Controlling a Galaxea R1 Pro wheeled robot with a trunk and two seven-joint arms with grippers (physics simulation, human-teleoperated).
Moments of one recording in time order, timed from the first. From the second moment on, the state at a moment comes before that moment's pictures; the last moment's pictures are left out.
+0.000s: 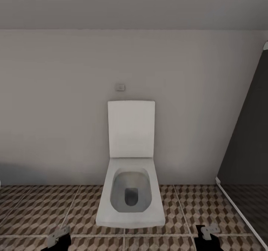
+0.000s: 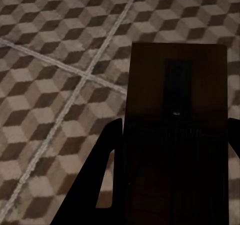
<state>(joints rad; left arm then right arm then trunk) -0.31 0.10 0.12 -0.37 0.23 -0.15 0.18 -0.46 -0.18 0.47 -0.09 -0.43 -0.28 0.04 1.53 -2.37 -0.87</state>
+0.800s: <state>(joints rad) -0.33 0.13 0.11 -0.55 0.23 -0.05 0.18 -0.49 -0.19 0.47 -0.23 -0.43 -0.33 -0.04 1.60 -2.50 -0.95</state>
